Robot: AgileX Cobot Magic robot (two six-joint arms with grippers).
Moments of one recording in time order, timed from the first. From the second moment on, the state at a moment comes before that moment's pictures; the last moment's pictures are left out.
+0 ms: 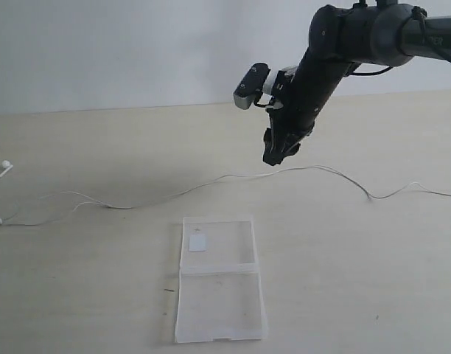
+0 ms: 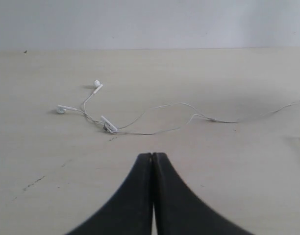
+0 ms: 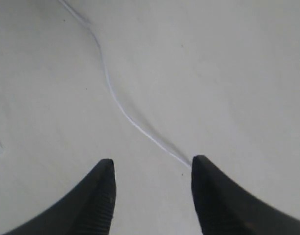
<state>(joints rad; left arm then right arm) 0.10 0.01 0.00 -0.03 0.36 -0.03 0.32 2.27 -1.84 0.22 0.95 -0.95</state>
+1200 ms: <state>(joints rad) 0.10 0.01 0.00 -0.03 0.36 -0.03 0.39 2.40 -1.85 0.14 0.84 -1.04</state>
